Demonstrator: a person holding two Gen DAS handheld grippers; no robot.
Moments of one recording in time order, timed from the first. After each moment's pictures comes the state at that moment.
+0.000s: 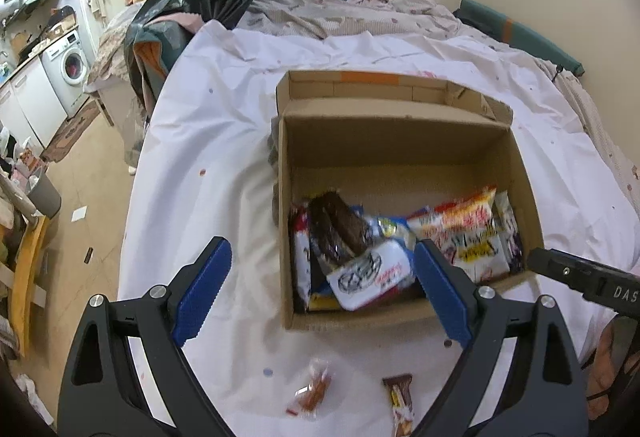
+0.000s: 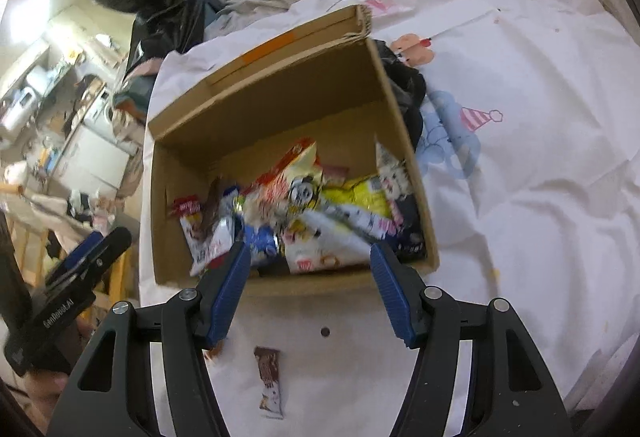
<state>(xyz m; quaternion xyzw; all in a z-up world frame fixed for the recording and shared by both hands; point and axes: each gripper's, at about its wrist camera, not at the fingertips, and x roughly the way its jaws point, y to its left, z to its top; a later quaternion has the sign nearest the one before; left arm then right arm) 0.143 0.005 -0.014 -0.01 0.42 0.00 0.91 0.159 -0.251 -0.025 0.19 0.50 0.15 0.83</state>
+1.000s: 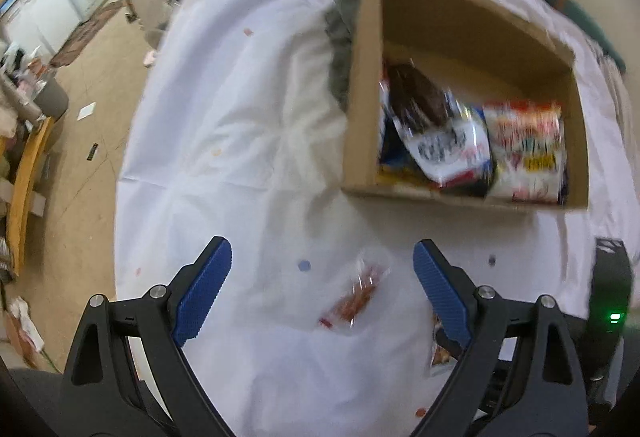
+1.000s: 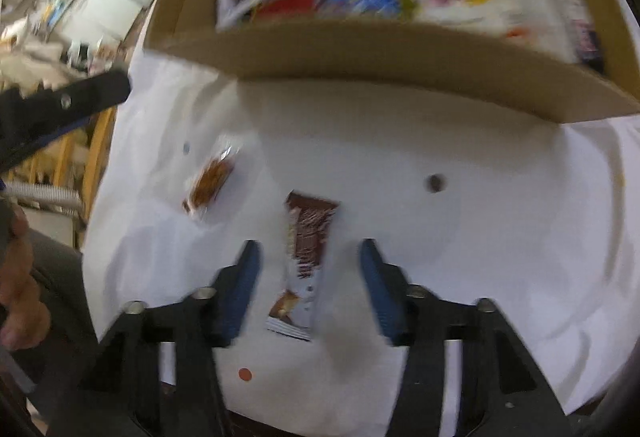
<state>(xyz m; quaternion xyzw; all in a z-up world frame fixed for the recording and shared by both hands) 0.114 0.053 -0.083 -0.07 0.57 0.04 0.82 0.108 -0.128 -0.117 0.02 0.65 0.25 0.72</state>
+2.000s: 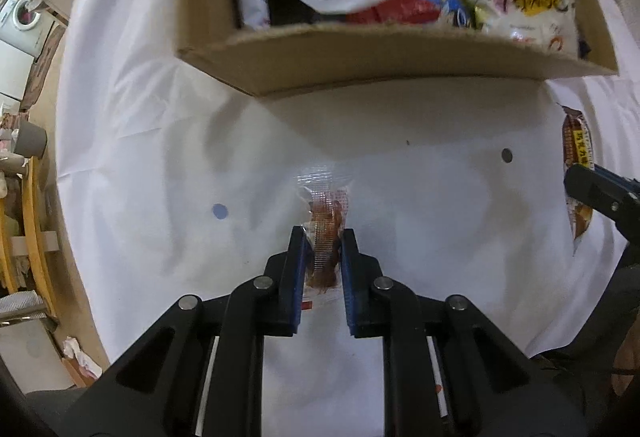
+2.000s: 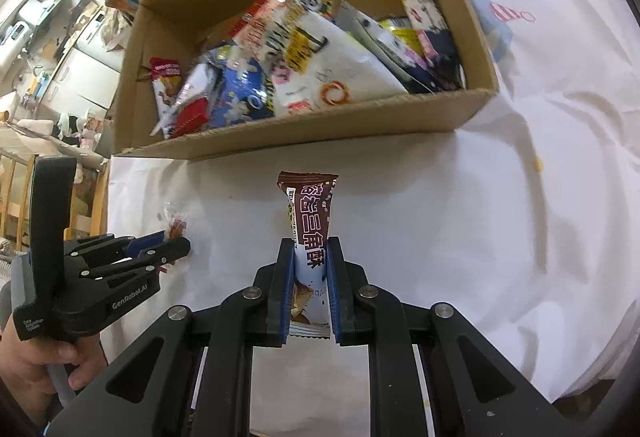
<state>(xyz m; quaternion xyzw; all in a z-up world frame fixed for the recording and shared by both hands) 0.113 -0.010 -0.147 0.04 0.66 -0.01 0.75 0.118 -0.218 -0.084 0.12 0.59 0.19 0.77</state>
